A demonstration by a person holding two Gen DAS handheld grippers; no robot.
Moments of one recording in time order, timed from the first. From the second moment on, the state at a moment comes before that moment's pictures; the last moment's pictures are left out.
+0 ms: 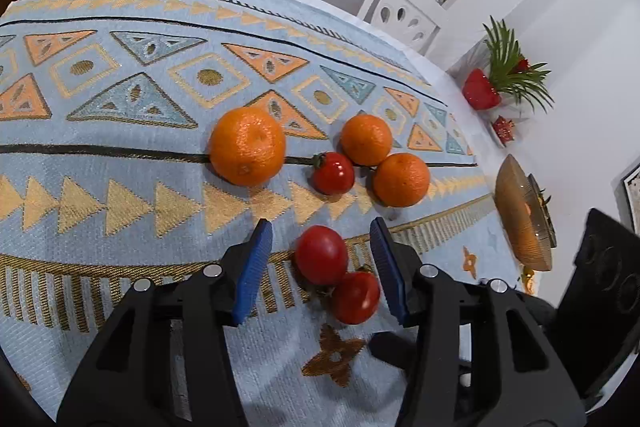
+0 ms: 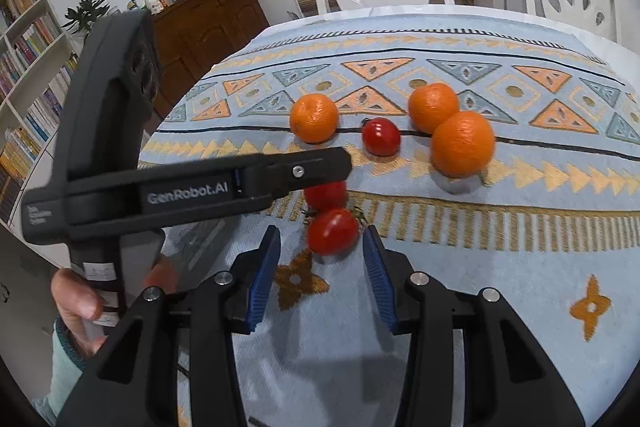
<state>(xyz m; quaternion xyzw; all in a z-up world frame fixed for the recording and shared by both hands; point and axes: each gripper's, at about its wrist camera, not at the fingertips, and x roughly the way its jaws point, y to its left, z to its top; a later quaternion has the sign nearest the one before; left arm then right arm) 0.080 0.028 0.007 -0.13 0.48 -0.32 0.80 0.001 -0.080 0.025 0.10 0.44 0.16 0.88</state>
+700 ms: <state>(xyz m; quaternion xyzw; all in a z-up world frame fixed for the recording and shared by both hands) 0.076 0.012 0.004 -0.08 0.48 -0.30 0.82 0.009 -0.077 0.010 0.10 0.45 0.14 0.88</state>
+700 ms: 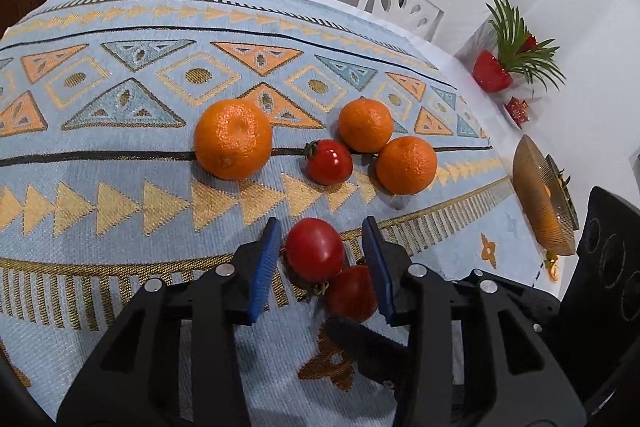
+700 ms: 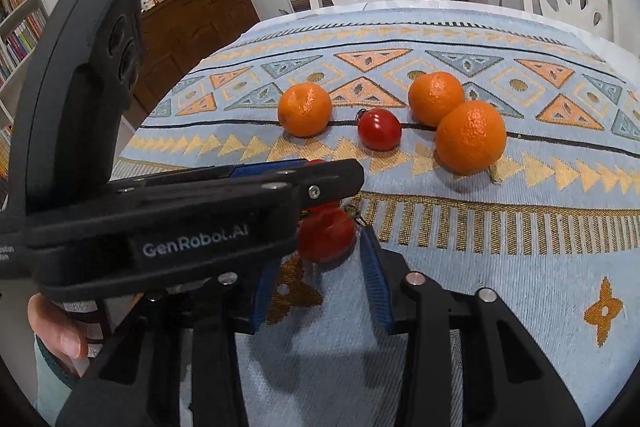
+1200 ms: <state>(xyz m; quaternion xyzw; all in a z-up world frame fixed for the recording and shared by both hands) 0.077 0.022 0.002 -0.10 0.48 -0.30 0.82 0.010 -0.079 0.011 0.10 0.45 0.14 0.88</state>
